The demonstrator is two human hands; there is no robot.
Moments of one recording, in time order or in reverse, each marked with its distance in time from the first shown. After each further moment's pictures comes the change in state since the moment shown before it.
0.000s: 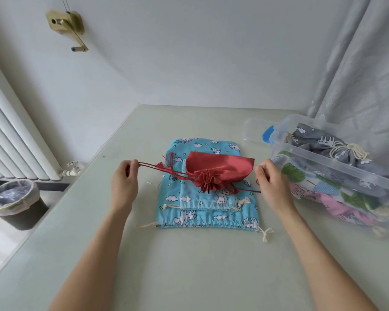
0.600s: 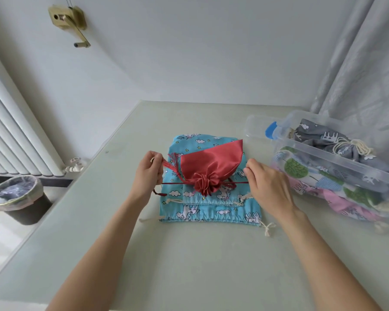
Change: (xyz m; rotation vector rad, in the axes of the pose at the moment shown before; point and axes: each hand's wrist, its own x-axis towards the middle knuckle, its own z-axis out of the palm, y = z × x) left_hand -0.016 0.027 0.018 -0.318 -0.342 -0.028; right_hand -0.007 -0.016 0.003 -0.575 -0.062 -0.396
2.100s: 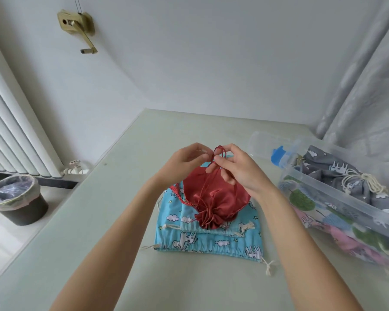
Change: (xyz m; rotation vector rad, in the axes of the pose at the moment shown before) left_hand 0.050 0.058 0.051 0.221 -0.483 0.222; right_hand 0.104 -0.039 -0.010 1.272 -0.407 0.380
